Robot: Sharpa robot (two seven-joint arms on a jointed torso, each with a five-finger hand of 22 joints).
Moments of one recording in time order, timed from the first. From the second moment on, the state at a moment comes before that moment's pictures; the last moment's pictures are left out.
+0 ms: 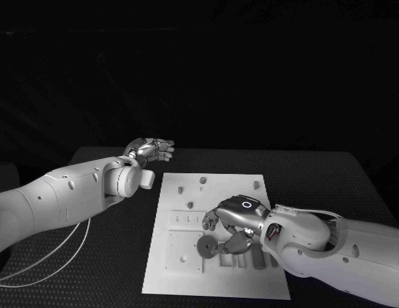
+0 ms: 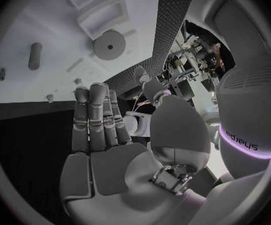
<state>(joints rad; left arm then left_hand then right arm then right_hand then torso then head) 1.23 -0.65 -0.13 1.04 0.04 -0.28 0.28 1.09 -0.09 0.52 -0.23 0.10 0.79 0.18 0.36 0.45 1.15 0.11 0.16 0.13 0.99 0.07 0.55 0.58 0.04 0.78 -0.03 0.52 1.31 1.17 -0.72 -0.22 1.68 -1.69 -0.32 -0.04 1.03 -0.26 0.54 -0.29 0.05 0.89 0.15 0.31 0.46 1.17 0.10 0.08 0.21 1.23 -0.01 0.92 0.82 0.24 1.00 0.05 0.78 1.31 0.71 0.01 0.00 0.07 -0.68</state>
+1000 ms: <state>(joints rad) 1.22 -0.65 -0.13 1.04 0.04 -0.27 0.28 1.09 -0.09 0.52 -0.23 0.10 0.79 0.18 0.36 0.45 1.15 0.11 0.16 0.13 0.99 0.07 0.55 0.59 0.04 0.78 -0.02 0.52 1.31 1.08 -0.65 -0.24 1.60 -1.83 -0.32 -0.11 1.05 -0.27 0.57 -0.28 0.05 0.87 0.15 0.30 0.44 1.12 0.11 0.07 0.15 1.23 0.00 0.95 0.80 0.24 1.00 0.05 0.79 1.31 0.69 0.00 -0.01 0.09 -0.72</state>
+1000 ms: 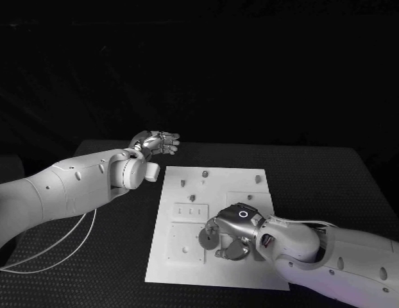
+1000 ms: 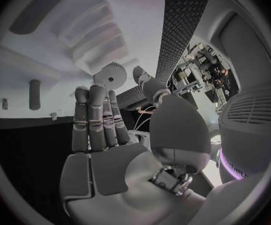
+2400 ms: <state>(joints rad) 1.22 -0.65 -0.13 1.05 0.04 -0.26 0.28 1.08 -0.09 0.52 -0.23 0.10 0.79 0.18 0.36 0.45 1.15 0.11 0.16 0.13 0.99 0.07 0.55 0.59 0.04 0.78 -0.02 0.52 1.31 1.04 -0.58 -0.24 1.53 -1.92 -0.36 -0.18 1.07 -0.28 0.62 -0.28 0.05 0.86 0.17 0.30 0.44 1.12 0.12 0.08 0.12 1.22 0.01 0.98 0.79 0.23 1.01 0.05 0.81 1.31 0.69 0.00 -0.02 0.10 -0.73</state>
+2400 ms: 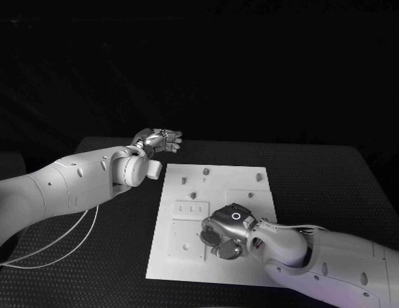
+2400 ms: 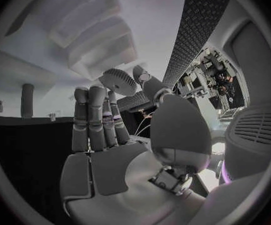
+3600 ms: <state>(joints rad) 1.22 -0.65 -0.13 1.05 0.04 -0.26 0.28 1.08 -0.09 0.52 -0.23 0.10 0.79 0.18 0.36 0.45 1.15 0.11 0.16 0.13 0.99 0.07 0.55 0.59 0.04 0.77 -0.03 0.53 1.31 1.04 -0.62 -0.17 1.53 -1.76 -0.48 -0.16 1.04 -0.18 0.95 -0.18 0.05 1.01 0.12 0.35 0.45 1.30 0.06 0.15 0.13 1.28 -0.05 1.04 0.79 0.21 1.07 0.01 0.88 1.31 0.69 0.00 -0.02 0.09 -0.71</state>
